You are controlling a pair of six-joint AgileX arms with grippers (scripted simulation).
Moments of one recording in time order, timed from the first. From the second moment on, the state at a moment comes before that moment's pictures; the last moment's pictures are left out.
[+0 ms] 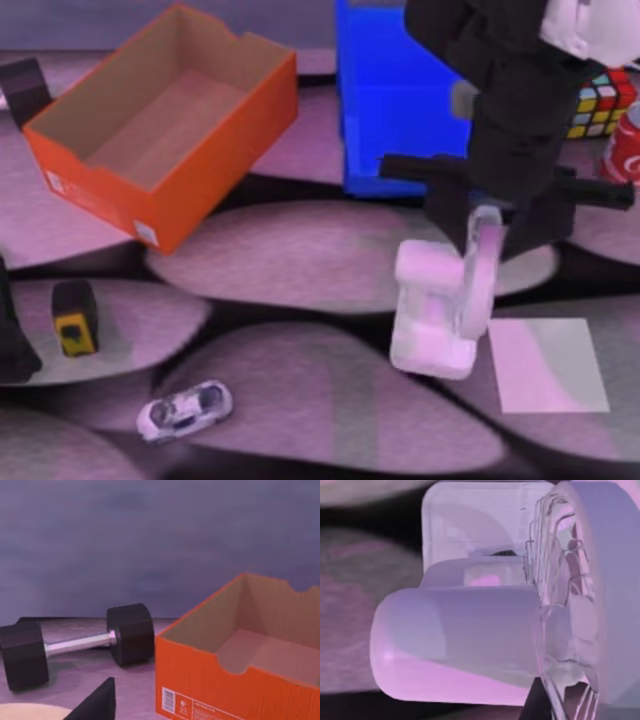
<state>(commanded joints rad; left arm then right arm) 0.00 0.00 0.00 0.00 0.00 0.00 0.59 1.92 1.74 -1.41 0.00 0.80</state>
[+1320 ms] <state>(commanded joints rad) 0.00 0.00 0.00 0.00 0.00 0.00 0.44 1.61 1.41 -1.38 0.02 2.00</state>
